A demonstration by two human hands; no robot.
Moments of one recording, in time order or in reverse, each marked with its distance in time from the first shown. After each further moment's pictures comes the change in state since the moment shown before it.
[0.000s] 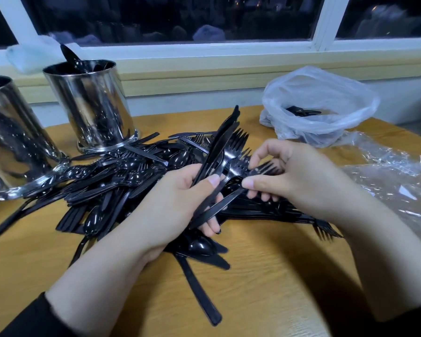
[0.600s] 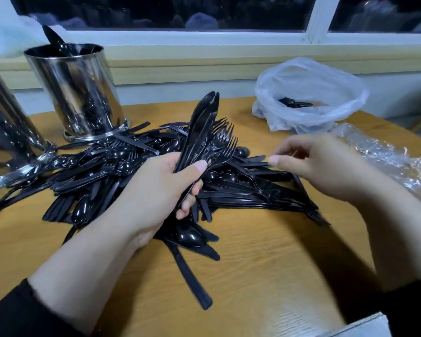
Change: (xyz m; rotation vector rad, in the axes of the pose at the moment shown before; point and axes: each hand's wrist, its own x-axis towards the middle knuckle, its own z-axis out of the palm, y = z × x) left_hand 0.007 -0.008 -0.004 -0.037 0.117 -0.028; right_hand -0.001 0.036 -0.035 -0.335 0.142 0.106
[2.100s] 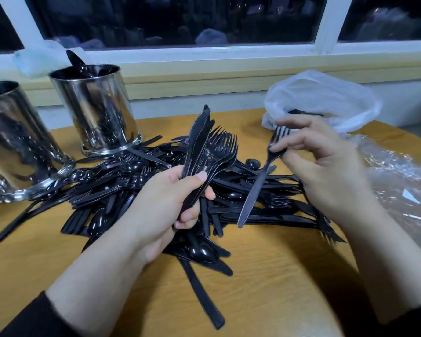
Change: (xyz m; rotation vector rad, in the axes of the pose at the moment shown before) left_hand 0.000 0.002 -0.005 -0.204 0.012 -0.054; right_hand 0.004 -0.017 0.031 0.339 0.422 -0.391
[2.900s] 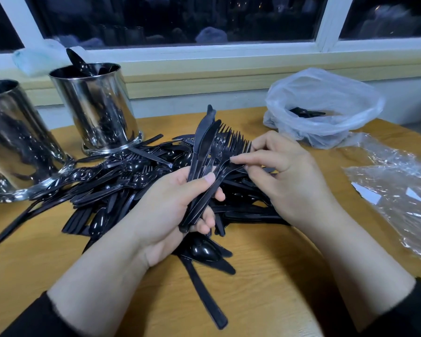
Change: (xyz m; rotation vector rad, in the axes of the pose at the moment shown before) left_hand -0.006 0.003 0.005 -0.088 -0.104 -0.071; right_hand -0.004 0.000 0.038 -0.184 -0.112 -0.178
